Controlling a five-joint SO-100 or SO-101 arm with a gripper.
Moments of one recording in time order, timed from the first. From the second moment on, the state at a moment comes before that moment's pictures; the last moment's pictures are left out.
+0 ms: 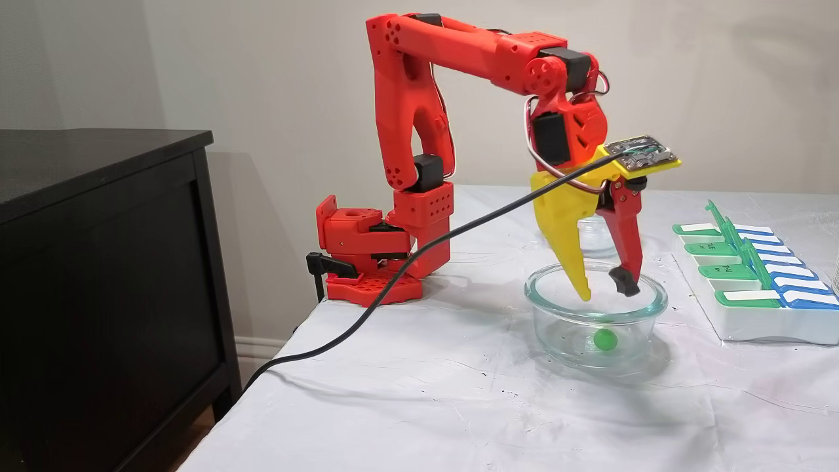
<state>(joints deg) 28.9 121.8 119.7 58.4 -61.8</state>
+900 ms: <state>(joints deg) 31.9 117.9 123.5 51.2 -74.8</state>
